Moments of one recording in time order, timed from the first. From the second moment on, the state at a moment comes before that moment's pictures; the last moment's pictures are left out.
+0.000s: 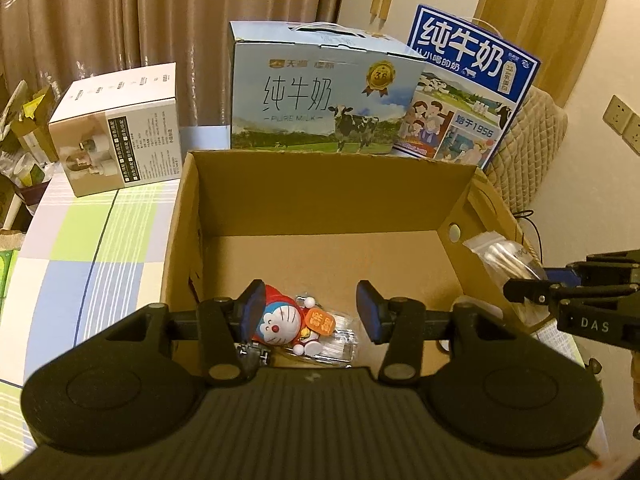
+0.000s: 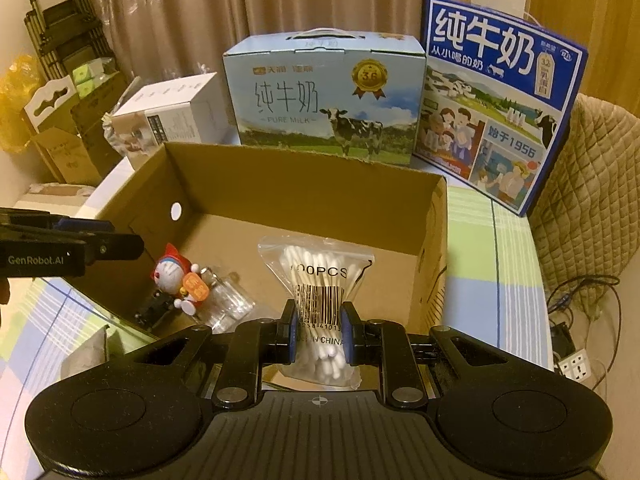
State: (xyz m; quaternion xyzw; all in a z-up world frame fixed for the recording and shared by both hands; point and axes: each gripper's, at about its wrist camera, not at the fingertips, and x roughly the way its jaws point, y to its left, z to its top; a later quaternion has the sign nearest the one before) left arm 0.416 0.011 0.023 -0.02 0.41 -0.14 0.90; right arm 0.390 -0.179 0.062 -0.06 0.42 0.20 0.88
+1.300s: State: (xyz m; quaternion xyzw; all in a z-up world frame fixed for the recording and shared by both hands) left arm 0.330 0.048 0.054 -0.05 0.40 -0.12 0.91; right arm 0.281 -0.180 0.126 -0.03 0.34 0.24 0.91
